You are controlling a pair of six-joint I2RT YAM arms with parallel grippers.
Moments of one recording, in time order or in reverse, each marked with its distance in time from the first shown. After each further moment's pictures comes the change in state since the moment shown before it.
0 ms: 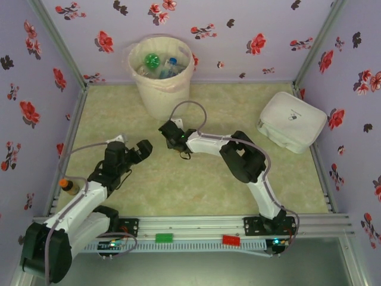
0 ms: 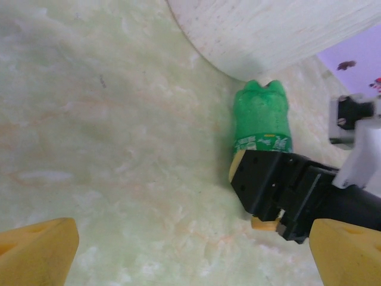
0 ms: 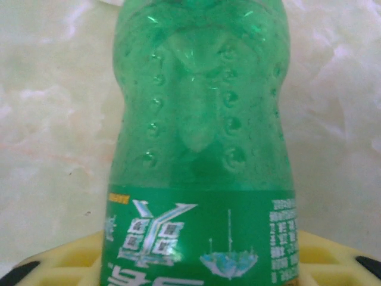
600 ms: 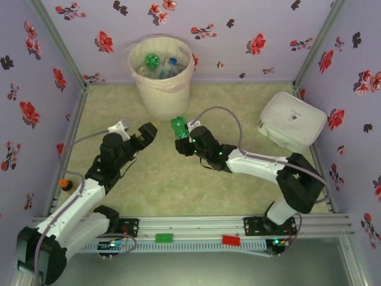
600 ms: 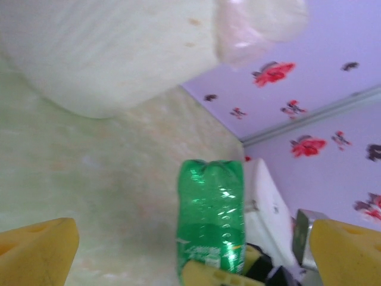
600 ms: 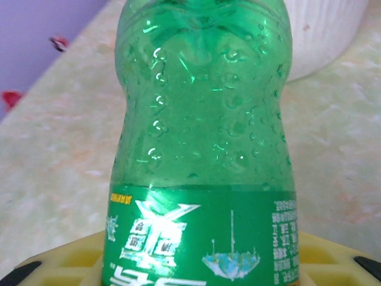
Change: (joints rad) left arm -0.130 0.013 0.173 0.160 0.080 -0.174; right arm -0.002 -0.663 -0.646 0.440 -0.263 -0.119
